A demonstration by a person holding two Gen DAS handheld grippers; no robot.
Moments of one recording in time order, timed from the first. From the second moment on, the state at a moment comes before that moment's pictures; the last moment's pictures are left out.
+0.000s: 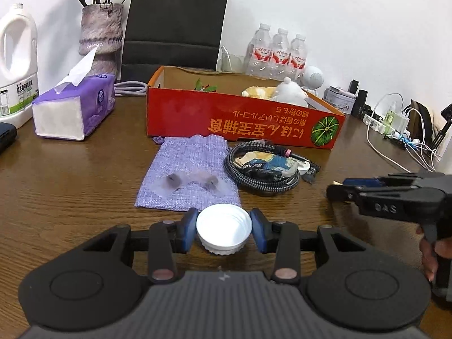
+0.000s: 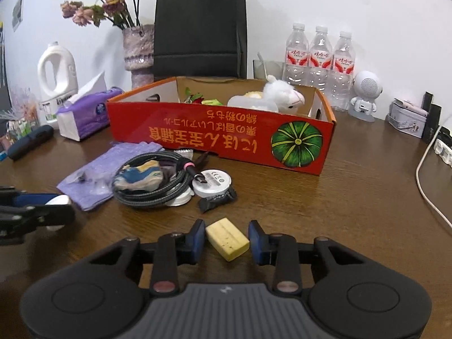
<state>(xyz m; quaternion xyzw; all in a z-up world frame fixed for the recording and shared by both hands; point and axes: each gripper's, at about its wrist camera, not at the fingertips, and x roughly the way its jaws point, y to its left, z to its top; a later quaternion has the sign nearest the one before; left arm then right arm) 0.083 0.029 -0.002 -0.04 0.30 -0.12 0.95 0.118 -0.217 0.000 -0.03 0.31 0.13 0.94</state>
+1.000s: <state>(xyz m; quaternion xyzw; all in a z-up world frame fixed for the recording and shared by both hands) 0.194 0.012 0.086 -0.02 0.19 -0.09 0.98 0.213 -0.175 0.092 -0.05 0.21 0.13 0.97</state>
